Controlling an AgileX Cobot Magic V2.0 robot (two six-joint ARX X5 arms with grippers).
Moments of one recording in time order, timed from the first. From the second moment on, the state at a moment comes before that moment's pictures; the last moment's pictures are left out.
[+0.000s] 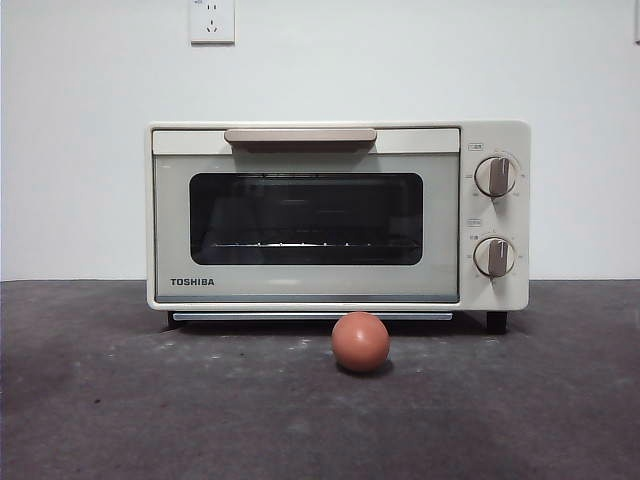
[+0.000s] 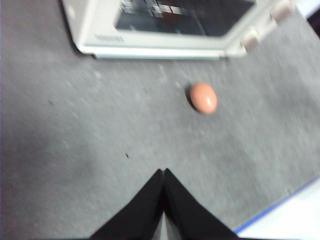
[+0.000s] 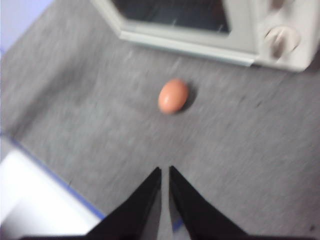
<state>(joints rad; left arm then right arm) -0.06 0.51 0.71 -0.89 0.56 -0.08 0.21 0.58 0.75 -0.89 -0.55 0.07</state>
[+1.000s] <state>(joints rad) -0.07 0.51 0.71 -0.90 0.56 -0.06 0.57 0.95 0.75 -0.46 -0.33 0.40</state>
